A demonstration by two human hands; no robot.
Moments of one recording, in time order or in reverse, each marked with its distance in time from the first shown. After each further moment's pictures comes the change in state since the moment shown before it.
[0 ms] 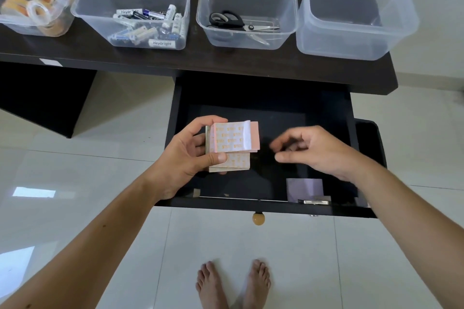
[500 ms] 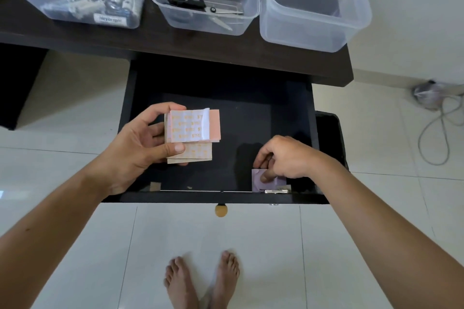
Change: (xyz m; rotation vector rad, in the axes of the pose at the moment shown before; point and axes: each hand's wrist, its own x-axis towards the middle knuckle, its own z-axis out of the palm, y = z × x) left_hand 0.002 -0.005 -0.003 -0.047 -0.012 0.050; right_hand -0.003 0.027 -0.003 -0.549 -0.159 0.269
